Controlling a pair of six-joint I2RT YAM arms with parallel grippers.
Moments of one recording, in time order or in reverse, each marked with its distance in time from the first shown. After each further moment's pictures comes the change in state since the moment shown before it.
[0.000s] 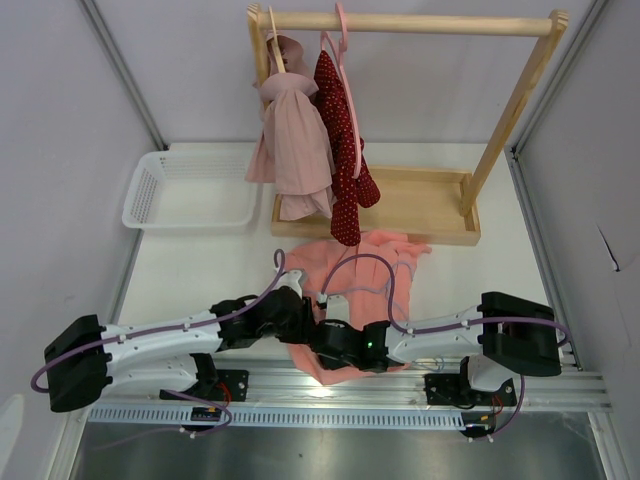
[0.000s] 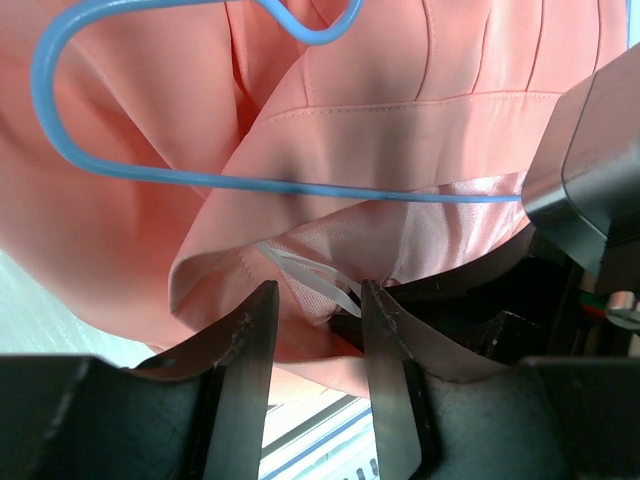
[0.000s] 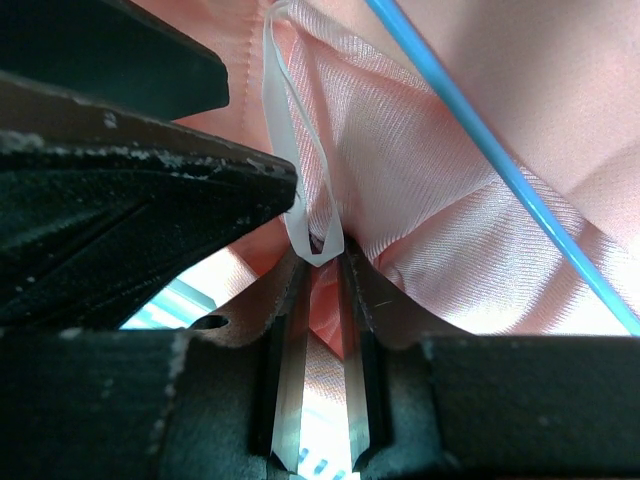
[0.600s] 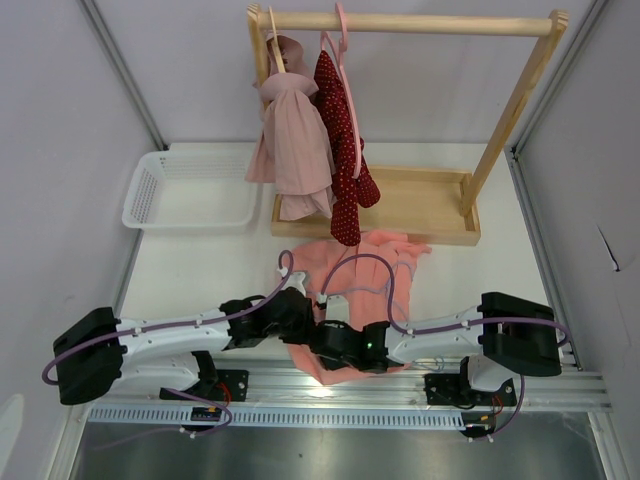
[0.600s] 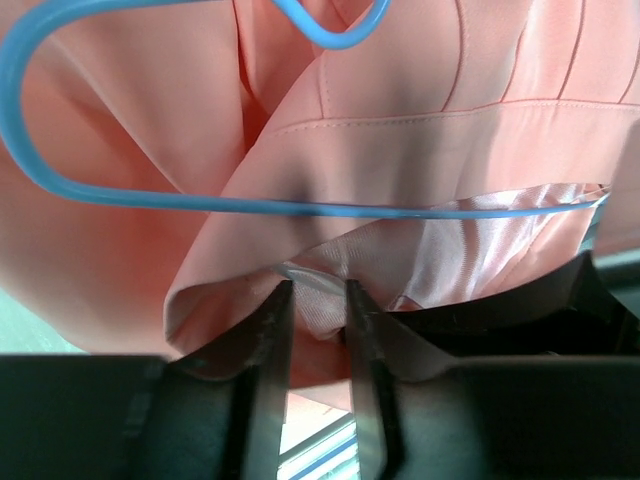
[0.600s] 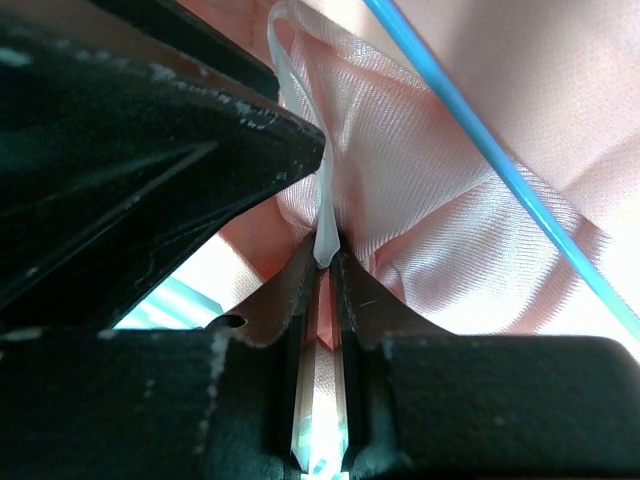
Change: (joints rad) left arm -0.002 0.078 -0.005 0.053 0.000 -0.020; right arm 0.006 0.000 0.002 -0.008 0.011 0.001
